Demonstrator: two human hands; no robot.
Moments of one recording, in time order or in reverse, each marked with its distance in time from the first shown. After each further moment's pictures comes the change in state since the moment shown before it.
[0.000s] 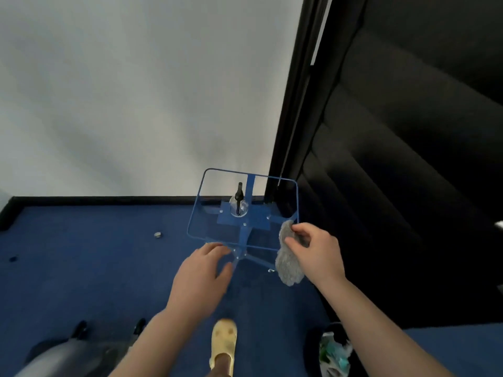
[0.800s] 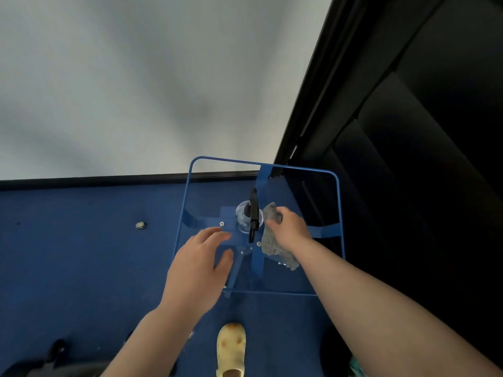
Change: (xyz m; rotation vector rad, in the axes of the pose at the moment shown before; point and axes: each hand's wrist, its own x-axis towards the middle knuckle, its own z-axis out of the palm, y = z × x) left_hand 0.232 -0.096 0.061 -0.037 -0.143 -0.102; right_hand 0.269 0.080 0.208 -0.221 -0.295 0.372
